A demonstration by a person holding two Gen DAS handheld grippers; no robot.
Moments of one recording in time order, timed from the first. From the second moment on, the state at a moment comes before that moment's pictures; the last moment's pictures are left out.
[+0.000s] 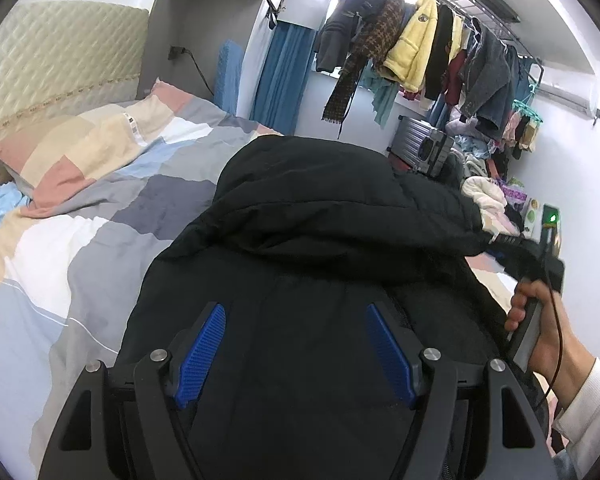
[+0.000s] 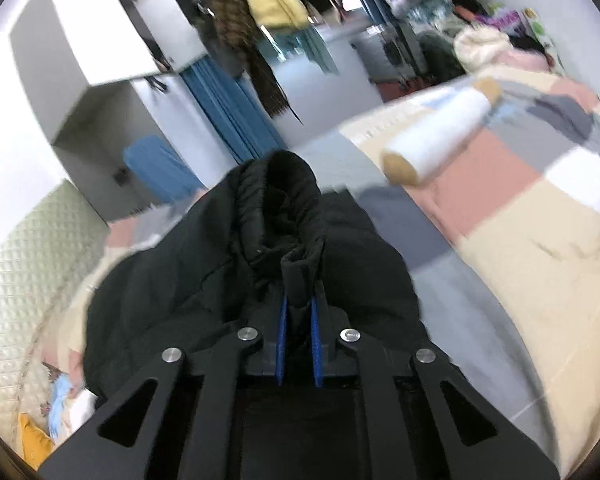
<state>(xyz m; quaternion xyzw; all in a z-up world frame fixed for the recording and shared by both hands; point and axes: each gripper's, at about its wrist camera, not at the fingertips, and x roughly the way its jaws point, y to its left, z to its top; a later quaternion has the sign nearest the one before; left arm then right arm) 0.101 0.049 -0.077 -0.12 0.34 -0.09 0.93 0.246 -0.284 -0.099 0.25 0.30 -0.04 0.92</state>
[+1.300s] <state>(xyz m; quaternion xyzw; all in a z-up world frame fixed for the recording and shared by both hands) 0.058 0.037 -0.049 -0.07 0.30 -0.09 0.95 0.071 -0.256 -0.037 0.04 0.33 0.04 0.94</state>
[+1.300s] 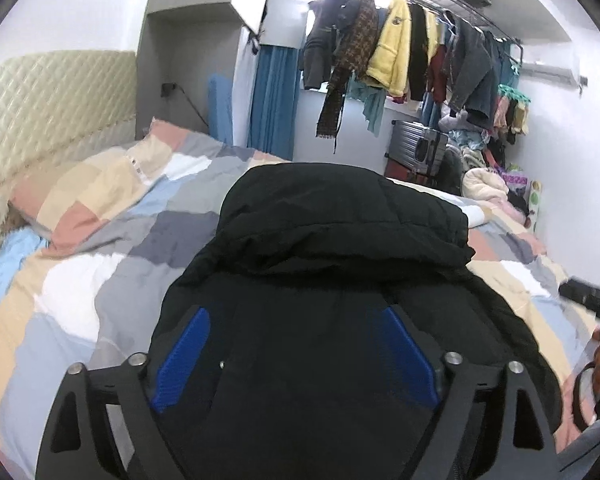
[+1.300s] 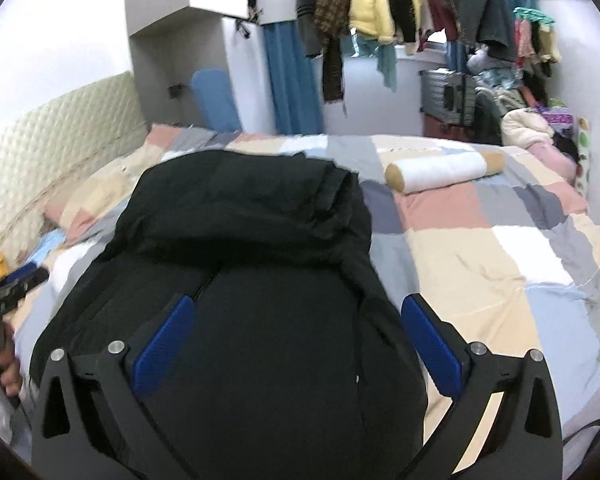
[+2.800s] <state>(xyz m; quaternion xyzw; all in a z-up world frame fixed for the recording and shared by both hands) 0.092 0.194 -0.178 -0.36 0.61 -0.05 0.70 0.075 -0.310 -0.170 0.34 0.52 0.25 0.74</state>
